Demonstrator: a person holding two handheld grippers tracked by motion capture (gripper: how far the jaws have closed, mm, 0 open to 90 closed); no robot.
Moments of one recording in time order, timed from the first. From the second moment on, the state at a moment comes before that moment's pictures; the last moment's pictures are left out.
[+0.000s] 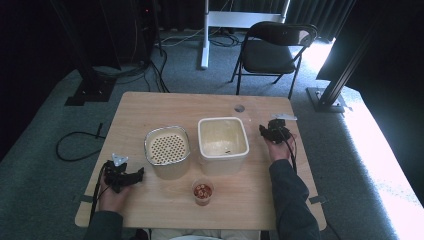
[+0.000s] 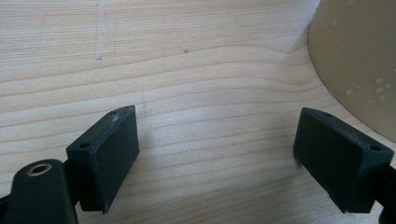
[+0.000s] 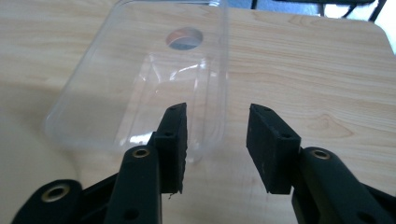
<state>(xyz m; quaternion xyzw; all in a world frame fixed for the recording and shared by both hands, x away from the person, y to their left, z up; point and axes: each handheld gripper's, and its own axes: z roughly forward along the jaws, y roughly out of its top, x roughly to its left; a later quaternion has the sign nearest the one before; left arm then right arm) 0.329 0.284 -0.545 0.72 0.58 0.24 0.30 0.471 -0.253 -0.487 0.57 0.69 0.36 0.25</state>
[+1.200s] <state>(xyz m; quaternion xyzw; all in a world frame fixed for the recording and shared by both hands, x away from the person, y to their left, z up) 0.326 0.284 -0.545 0.73 0.57 0.24 0.30 0.411 -0.291 -0.446 0.57 0.65 0.39 0.30</state>
